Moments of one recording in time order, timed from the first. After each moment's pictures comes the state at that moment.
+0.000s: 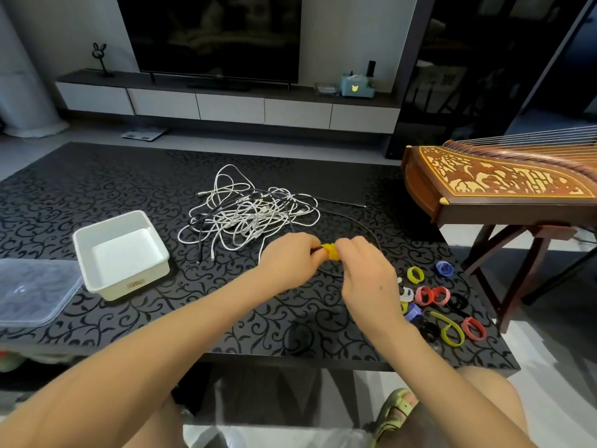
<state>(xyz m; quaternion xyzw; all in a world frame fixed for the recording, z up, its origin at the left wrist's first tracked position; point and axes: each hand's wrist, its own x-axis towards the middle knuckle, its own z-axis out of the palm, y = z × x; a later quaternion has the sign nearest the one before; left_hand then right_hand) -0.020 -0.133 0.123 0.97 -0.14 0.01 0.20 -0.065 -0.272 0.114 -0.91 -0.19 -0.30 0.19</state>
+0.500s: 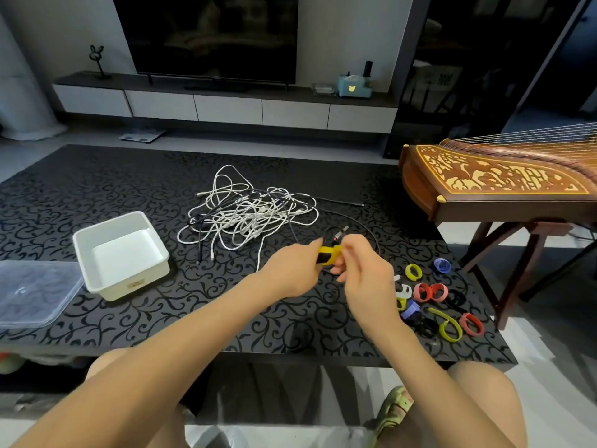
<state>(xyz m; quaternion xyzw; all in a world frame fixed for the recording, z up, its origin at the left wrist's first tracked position) -0.025 -0.139 0.114 0.98 -0.16 -0.05 0.14 -0.062 -0.273 0.098 -0.84 -0.16 -0.24 0.46</state>
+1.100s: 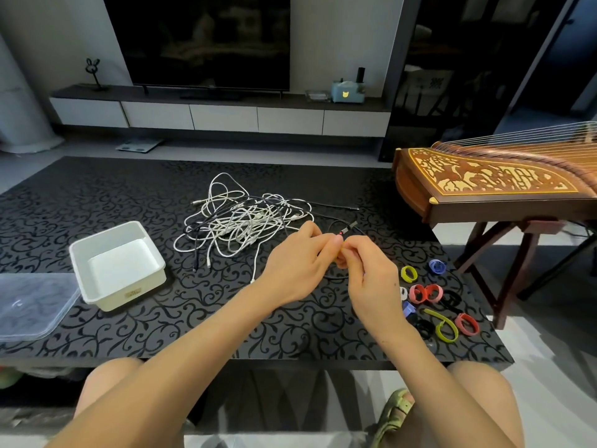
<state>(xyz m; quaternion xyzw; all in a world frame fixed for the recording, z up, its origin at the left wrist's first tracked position) -0.048 -0.147 0.140 0.92 -0.21 0.05 0.33 -0.065 -0.284 0.108 -0.82 -0.19 -0.30 0.45</state>
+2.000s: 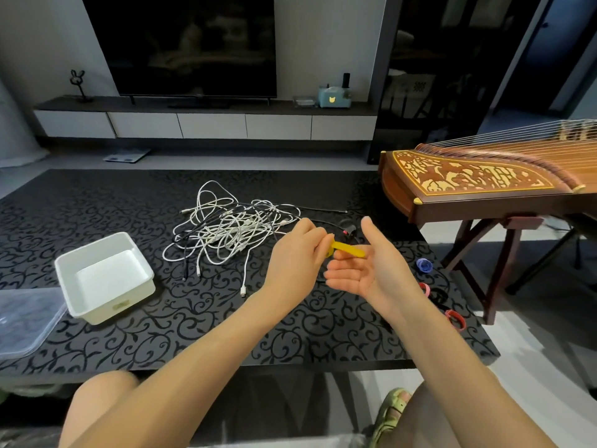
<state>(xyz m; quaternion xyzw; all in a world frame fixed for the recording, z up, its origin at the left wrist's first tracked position) -0.040 -0.171 0.129 0.90 -0.19 0.23 0.32 -0.065 -0.306 0.156 -0.58 0.12 0.13 0.80</state>
